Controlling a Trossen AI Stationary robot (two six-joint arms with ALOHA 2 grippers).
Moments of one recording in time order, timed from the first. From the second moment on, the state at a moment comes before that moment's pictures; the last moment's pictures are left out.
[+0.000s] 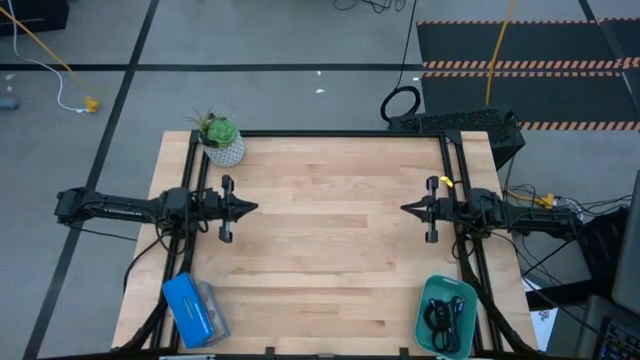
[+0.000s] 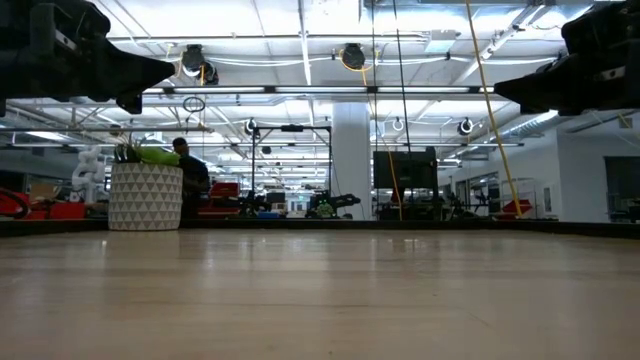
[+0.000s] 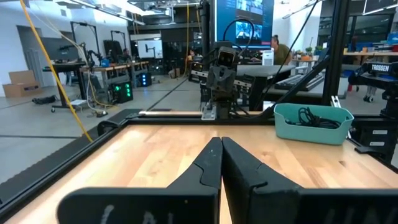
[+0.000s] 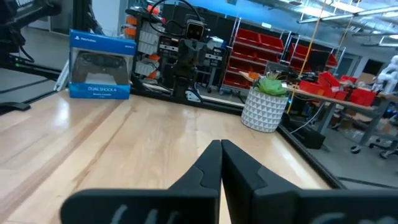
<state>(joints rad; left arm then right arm) -0.01 0.39 0.01 0.48 -0.05 0.04 -0.06 0.00 0.01 0.01 0.00 -0.22</state>
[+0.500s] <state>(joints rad) -0.01 0.38 0.01 0.47 -0.04 0.06 -0.06 0.01 0.01 0.00 -0.02 -0.18</state>
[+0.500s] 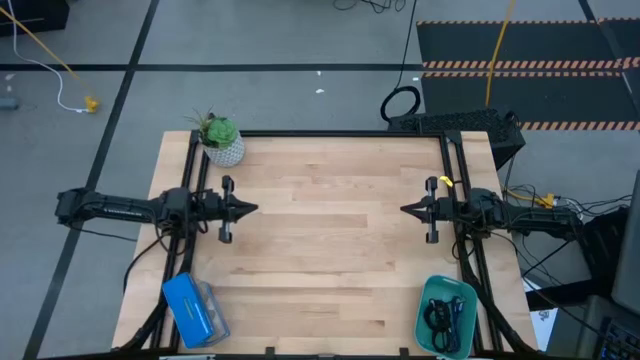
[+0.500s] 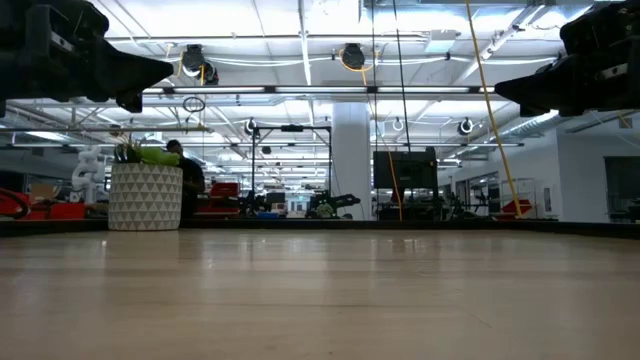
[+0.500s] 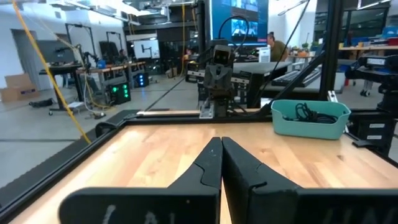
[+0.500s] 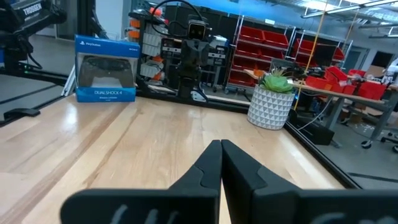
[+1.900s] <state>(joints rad) -0.01 0.00 0.01 0.02 -0.03 0.04 -0.06 0.01 0.01 0.01 -0.03 -0.18</state>
